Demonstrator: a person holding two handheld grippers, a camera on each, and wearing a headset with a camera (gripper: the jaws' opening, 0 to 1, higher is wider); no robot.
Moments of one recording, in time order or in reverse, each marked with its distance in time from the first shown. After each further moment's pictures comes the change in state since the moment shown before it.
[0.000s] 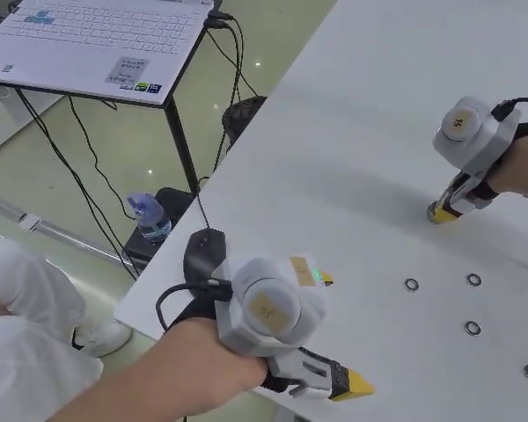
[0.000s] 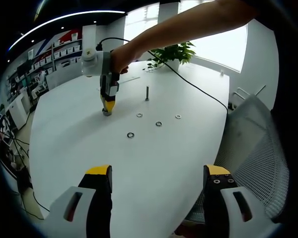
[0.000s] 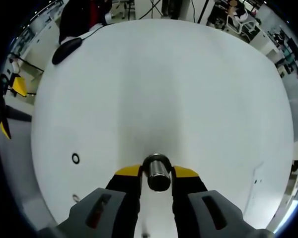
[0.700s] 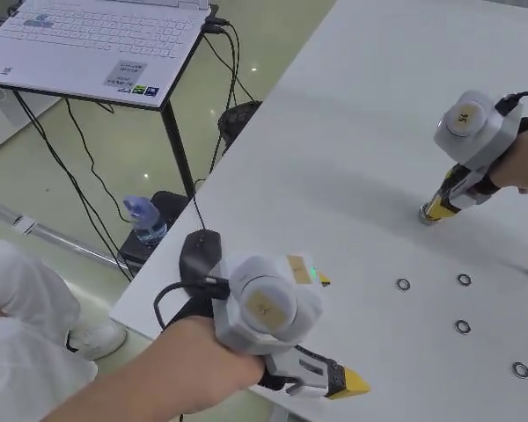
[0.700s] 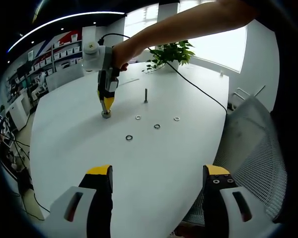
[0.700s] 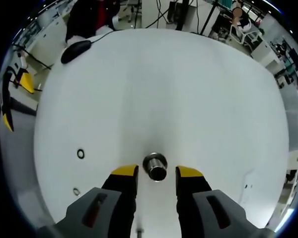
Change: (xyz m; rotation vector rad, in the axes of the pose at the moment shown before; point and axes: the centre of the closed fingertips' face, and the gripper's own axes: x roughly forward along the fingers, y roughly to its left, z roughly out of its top) left arm -0.001 -0.006 0.007 0.007 -0.008 0.002; right arm -0.025 0.000 0.006 -0.067 -0.052 -0.018
